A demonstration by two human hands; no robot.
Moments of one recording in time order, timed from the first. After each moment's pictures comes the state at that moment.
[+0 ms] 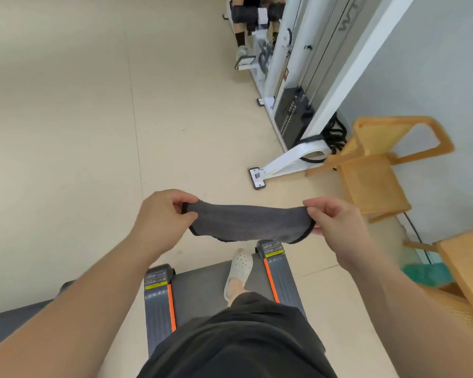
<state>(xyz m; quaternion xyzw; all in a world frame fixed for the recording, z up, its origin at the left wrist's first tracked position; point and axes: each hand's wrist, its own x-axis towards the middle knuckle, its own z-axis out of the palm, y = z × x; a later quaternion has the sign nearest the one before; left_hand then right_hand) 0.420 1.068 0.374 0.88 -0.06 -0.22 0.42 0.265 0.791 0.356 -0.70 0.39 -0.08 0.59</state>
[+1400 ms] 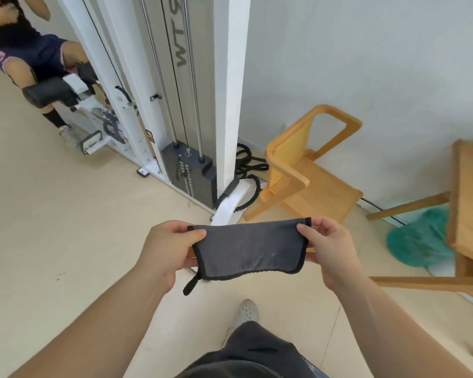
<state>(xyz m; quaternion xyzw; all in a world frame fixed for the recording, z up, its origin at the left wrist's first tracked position) 0.758 0.575 0.155 0.72 -0.14 -0.49 0.48 0.497 0.471 0.145 -0.43 0.62 -0.33 0.57</state>
